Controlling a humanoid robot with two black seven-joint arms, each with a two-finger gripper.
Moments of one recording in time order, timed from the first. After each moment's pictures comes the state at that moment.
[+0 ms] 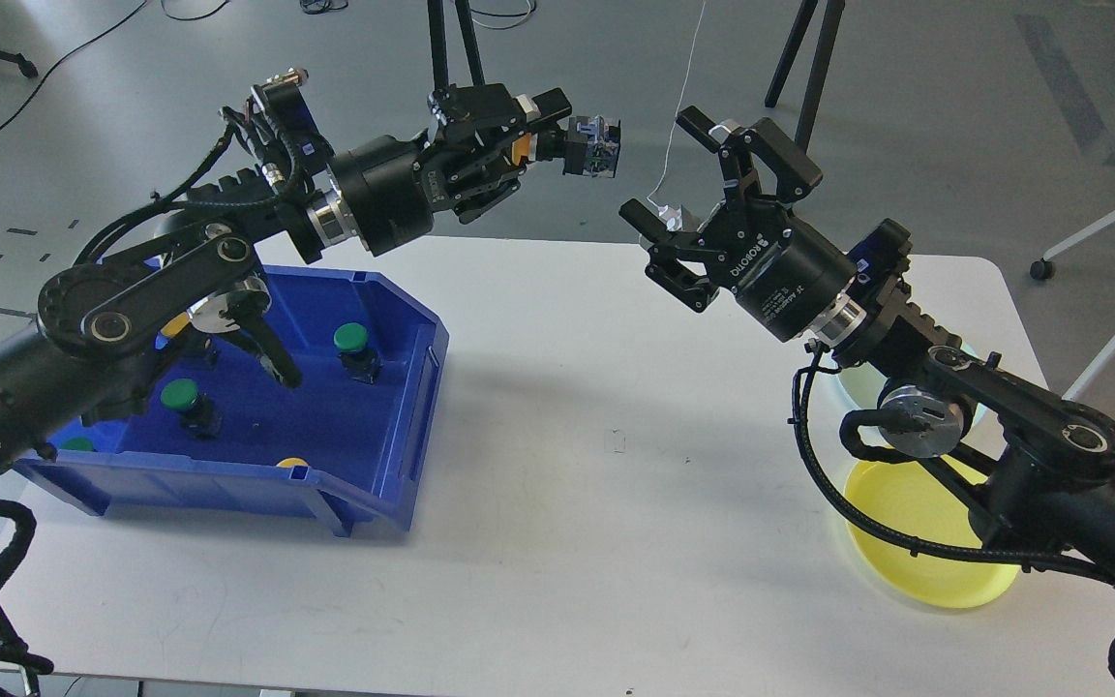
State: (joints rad) left arm -0.99 0.37 -0.46 -0.96 0.74 -0.49 -0.49; right arm 0.68 -0.35 0.63 1.19 -0.42 0.41 0.49
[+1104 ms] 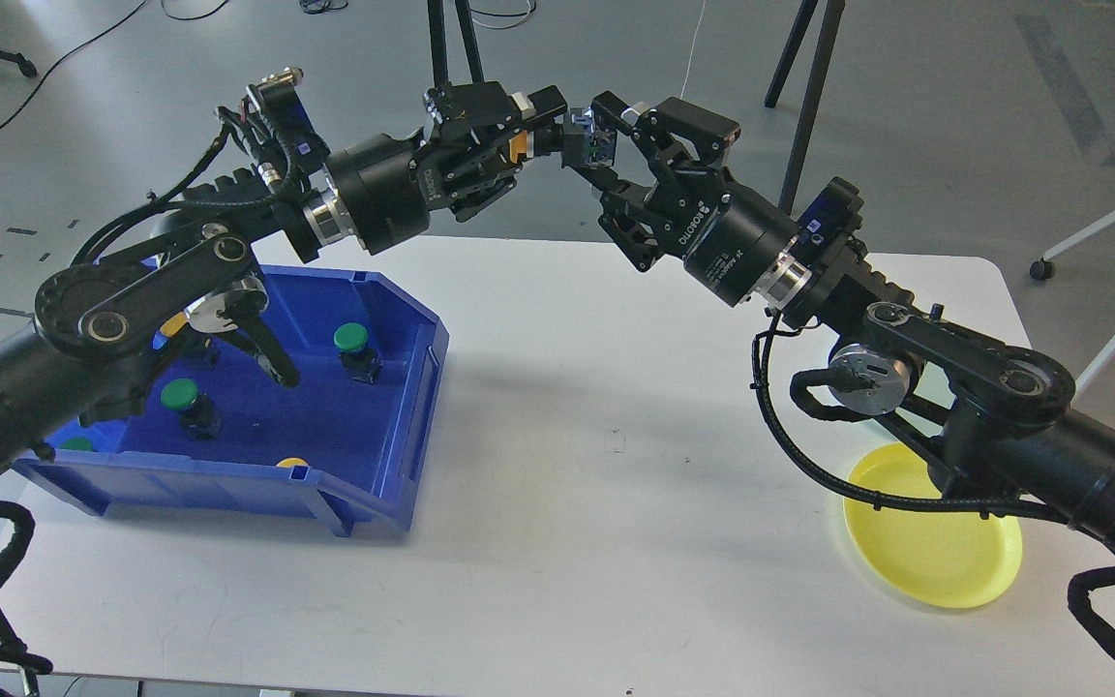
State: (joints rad) left arm -0.98 0.37 -0.47 -0.96 0.74 -0.49 -0.49; right arm 0.85 -0.28 0.49 1.09 -0.40 0.34 0.49
